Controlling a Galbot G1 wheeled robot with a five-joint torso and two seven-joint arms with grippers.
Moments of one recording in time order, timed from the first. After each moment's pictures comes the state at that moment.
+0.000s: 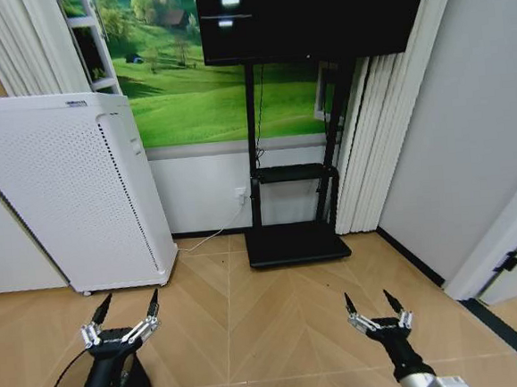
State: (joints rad) left arm 1.93 -1.48 -0.86 -2.50 -0.36 -0.13 0.12; right arm -1.88 1.38 0.71 2.31 0.21 0.11 0.04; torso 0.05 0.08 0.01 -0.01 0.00
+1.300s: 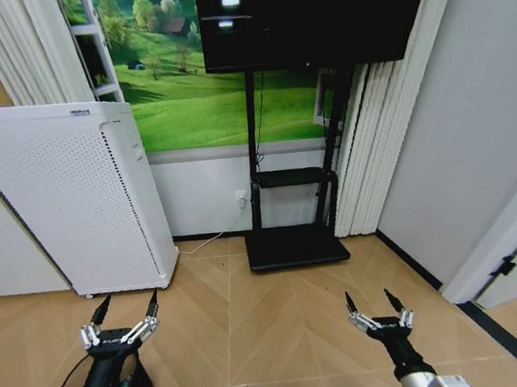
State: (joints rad) left arm 1.93 -1.48 -0.86 -2.50 -0.37 -0.13 0.12; right arm -1.88 1.38 0.71 2.31 0.22 0.11 0.04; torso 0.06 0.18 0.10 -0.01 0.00
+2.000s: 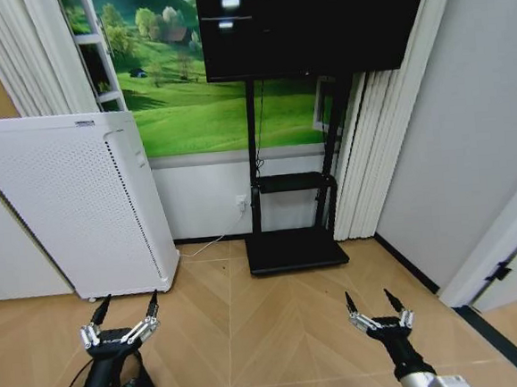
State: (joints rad) left arm 1.93 -1.48 -0.86 -2.50 -0.37 -0.13 0.12; right arm -1.88 1.38 0.71 2.31 0.22 0.11 0.04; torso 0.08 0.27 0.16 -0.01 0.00
